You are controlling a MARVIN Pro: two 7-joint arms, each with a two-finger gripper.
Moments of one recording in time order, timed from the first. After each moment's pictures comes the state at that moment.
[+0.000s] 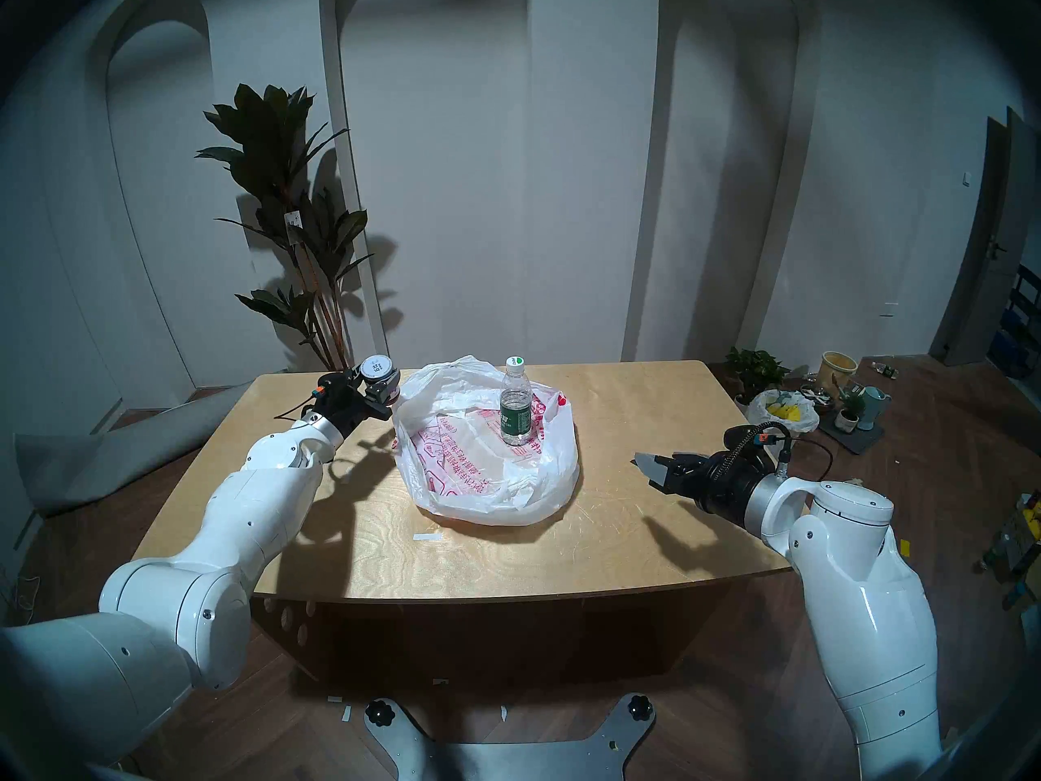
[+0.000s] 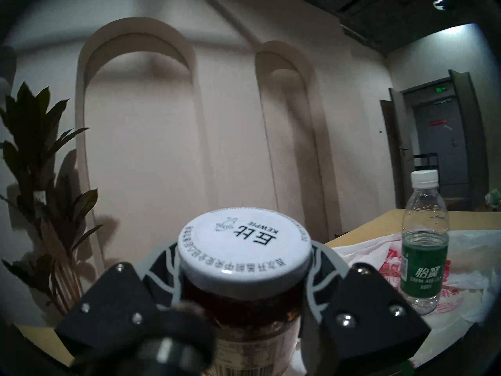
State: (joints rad) left arm 0.89 -1.34 -1.55 -0.61 -0.15 -0.55 -0.66; right arm -1.80 -1.09 1.79 -1.91 0.72 0.64 0.38
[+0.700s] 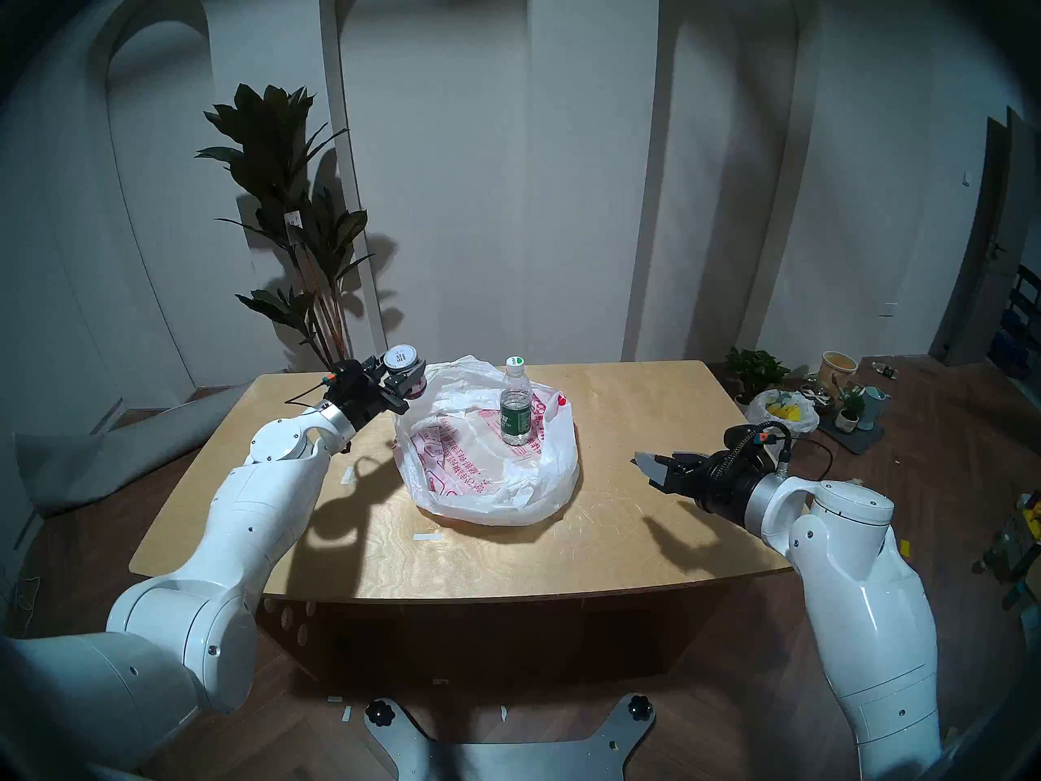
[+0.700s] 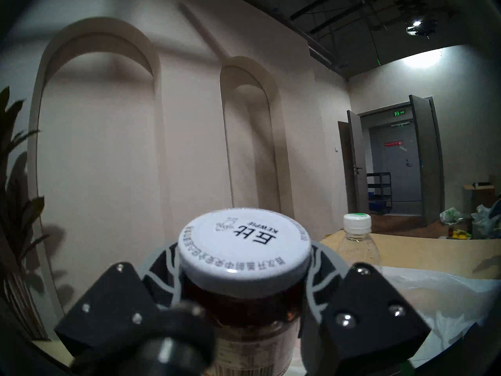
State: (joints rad) left arm 0.96 -1.38 -1.54 -0.76 -0.25 -0.31 -0.81; right arm -1.80 -1.09 1.79 -1.92 0.72 0.64 0.38
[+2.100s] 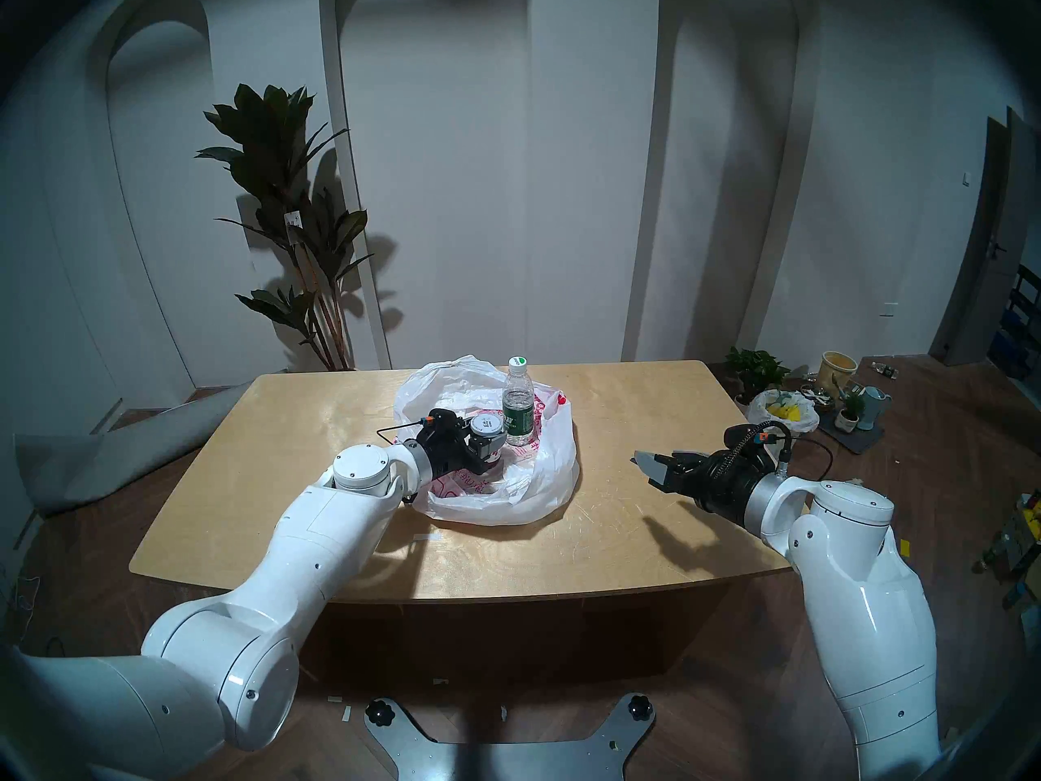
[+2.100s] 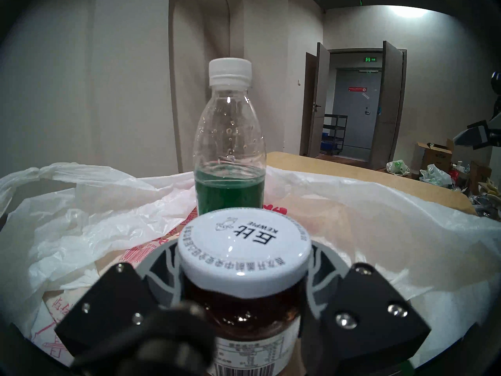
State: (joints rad) left arm 1.04 -1.48 -1.35 -0.81 -0.10 -0.13 -0.70; right arm -1.80 -1.10 1.80 -1.92 0.72 0.64 0.38
